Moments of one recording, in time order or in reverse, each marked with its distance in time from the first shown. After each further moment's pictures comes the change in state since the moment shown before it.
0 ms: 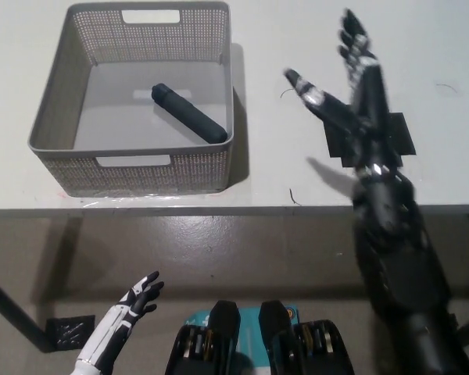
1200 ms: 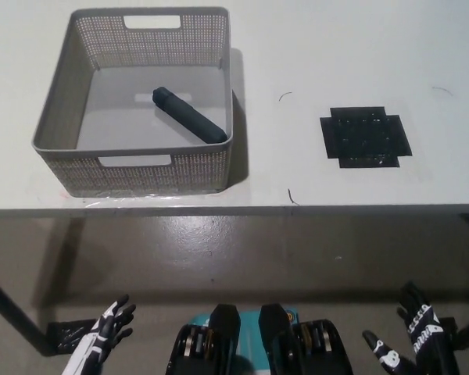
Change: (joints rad) left_arm 0.109 -0.054 0.110 0.022 -0.043 -0.062 0.005; right_arm 0.753 -0.088 0.057 -0.151 0.153 -0.117 0.197
